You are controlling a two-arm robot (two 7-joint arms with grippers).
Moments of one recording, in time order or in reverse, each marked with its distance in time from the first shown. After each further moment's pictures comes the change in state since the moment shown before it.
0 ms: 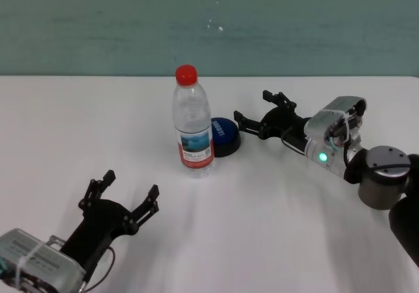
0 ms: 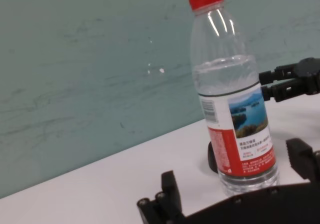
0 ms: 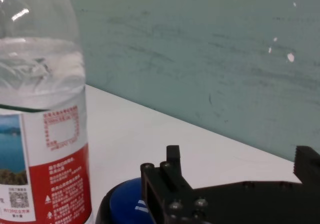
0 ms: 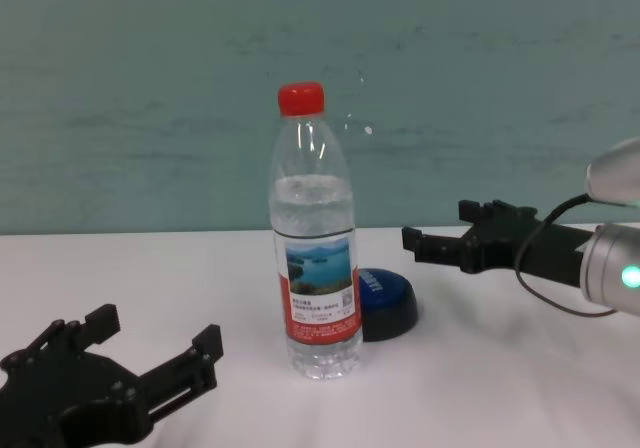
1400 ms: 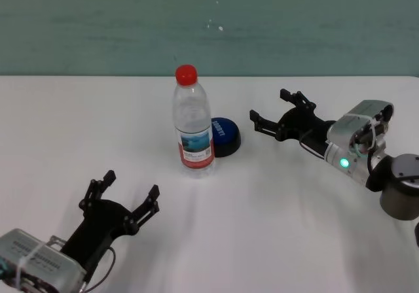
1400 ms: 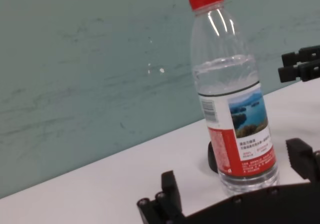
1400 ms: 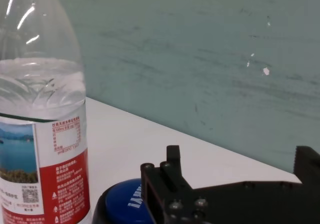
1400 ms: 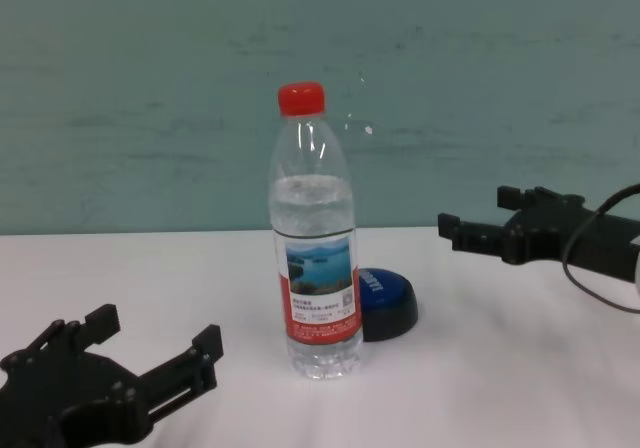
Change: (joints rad) left arm 0.000 0.000 0.000 0.000 0.000 0.000 0.000; right arm -0.117 0.084 0.030 -0.201 0.040 0.043 -0.024
